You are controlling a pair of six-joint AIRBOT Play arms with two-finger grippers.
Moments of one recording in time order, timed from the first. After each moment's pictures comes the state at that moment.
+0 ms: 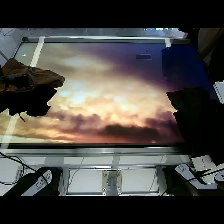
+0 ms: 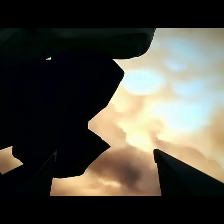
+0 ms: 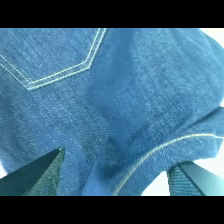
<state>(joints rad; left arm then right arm) 0.20 -1.05 1.26 1.54 -1.08 -1.52 -1.12 -1.04 1.27 -1.58 1.61 1.47</state>
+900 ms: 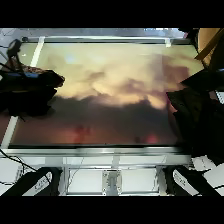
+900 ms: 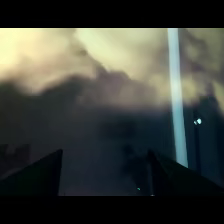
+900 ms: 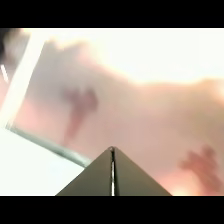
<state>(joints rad) 0.03 -1.04 1.26 1.08 -1.17 -1.49 -0.08 -0.96 1.61 -1.02 1.67 1.42</state>
